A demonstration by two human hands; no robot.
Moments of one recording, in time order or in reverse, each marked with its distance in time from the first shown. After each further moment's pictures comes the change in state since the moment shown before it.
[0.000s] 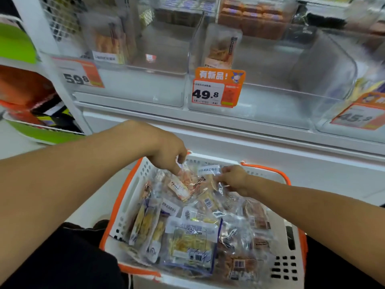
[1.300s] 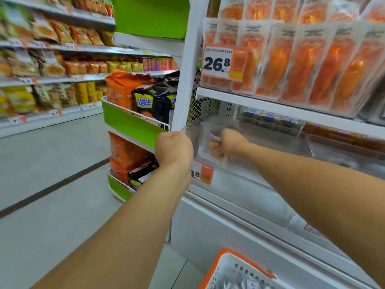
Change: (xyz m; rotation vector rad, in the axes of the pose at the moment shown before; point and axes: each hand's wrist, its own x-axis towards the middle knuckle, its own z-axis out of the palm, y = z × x) left_hand -0.081 -0.207 -0.038 -2.042 1.662 -0.541; right_hand 0.016 -0.439 0.137 -0.952 0.215 -0.847
